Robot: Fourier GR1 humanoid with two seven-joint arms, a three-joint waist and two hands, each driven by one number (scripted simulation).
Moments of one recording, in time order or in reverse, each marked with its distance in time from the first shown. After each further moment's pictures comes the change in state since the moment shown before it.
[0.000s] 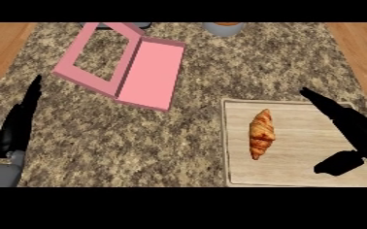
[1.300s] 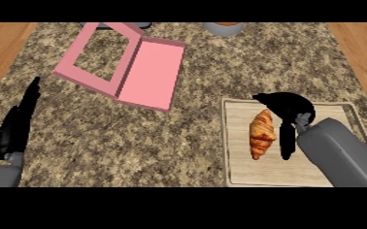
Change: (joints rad) left arm 0.017 -0.063 0.097 -0.002 -0.077 -0.074 -0.021; right arm -0.388 0.314 0.167 0.235 0.275 0.599 0.493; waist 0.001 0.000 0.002
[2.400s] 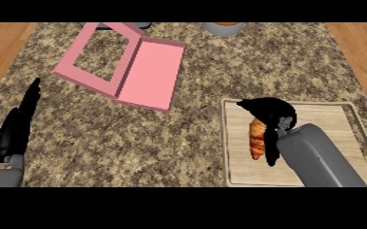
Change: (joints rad) left arm 0.025 -0.080 0.090 -0.066 -0.106 -0.075 0.038; right arm 0.052 0.190 -0.118 -0.057 0.160 0.157 -0.006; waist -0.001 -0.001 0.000
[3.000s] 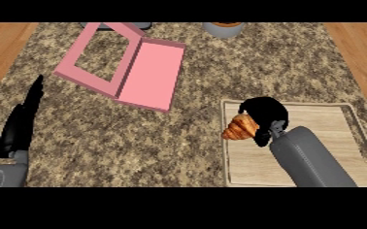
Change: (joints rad) left arm -0.032 -0.035 0.030 0.023 -0.042 -0.022 0.000; right arm 0.002 0.029 0.035 0.095 0.201 -0.175 -0.080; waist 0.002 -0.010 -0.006
